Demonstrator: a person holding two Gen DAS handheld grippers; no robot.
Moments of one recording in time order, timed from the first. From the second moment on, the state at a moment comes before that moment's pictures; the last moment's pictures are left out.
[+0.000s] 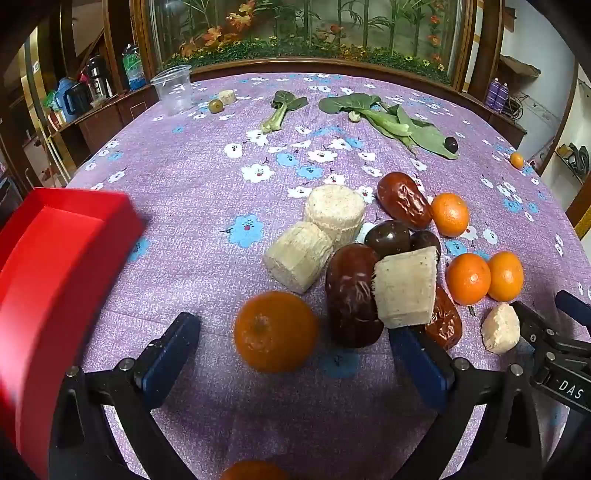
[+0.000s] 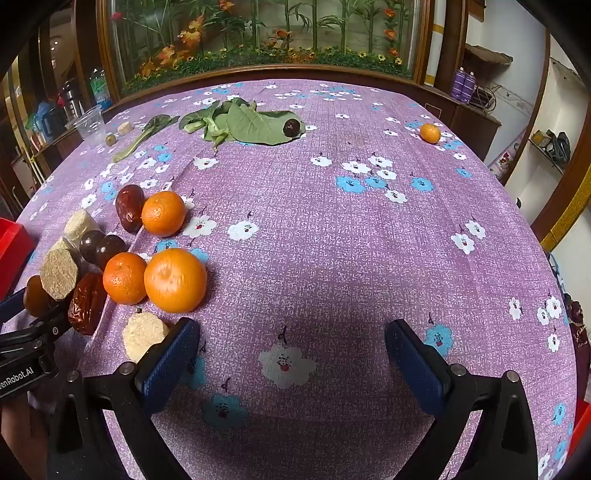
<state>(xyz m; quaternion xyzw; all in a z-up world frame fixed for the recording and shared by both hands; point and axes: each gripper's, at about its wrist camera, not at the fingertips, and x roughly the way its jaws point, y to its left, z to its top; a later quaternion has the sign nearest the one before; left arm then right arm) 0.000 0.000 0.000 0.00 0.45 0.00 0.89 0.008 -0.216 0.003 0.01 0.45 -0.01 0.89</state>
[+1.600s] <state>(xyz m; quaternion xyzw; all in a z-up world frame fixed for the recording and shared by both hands) -0.035 0.024 0.022 -0.02 0.45 -0.07 0.89 -0.005 -0.222 0.016 0.05 0.47 -0.01 0.88</state>
